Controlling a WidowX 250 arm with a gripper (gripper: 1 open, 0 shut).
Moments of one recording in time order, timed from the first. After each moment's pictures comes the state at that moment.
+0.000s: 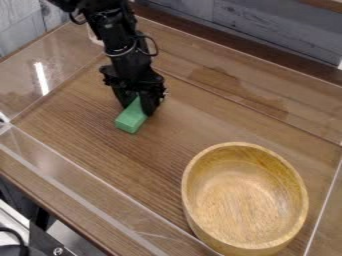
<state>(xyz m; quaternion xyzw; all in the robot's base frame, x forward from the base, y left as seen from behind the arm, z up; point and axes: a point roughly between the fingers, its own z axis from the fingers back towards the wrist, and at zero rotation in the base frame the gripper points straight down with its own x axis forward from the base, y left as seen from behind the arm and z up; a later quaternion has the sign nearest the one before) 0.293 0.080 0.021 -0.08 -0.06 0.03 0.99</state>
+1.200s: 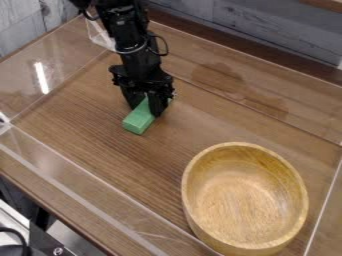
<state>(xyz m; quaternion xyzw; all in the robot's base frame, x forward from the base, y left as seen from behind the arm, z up) 0.297 0.067 0.020 -0.09 -0.03 0.01 1.00</state>
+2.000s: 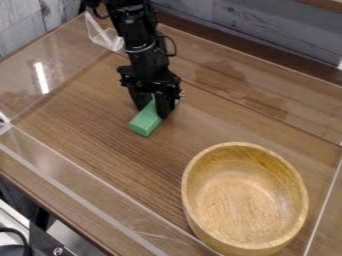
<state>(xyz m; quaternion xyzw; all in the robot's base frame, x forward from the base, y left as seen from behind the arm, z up) 0.299 0.058 0.019 -0.10 -0.01 0.00 0.99</state>
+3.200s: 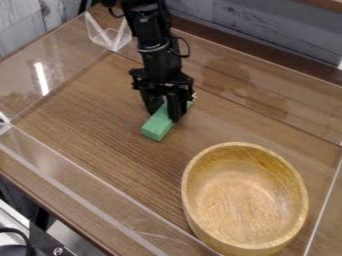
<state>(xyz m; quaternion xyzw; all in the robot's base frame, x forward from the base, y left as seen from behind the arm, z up) 0.300 0.038 0.019 -0.12 0.02 -0.01 0.99</state>
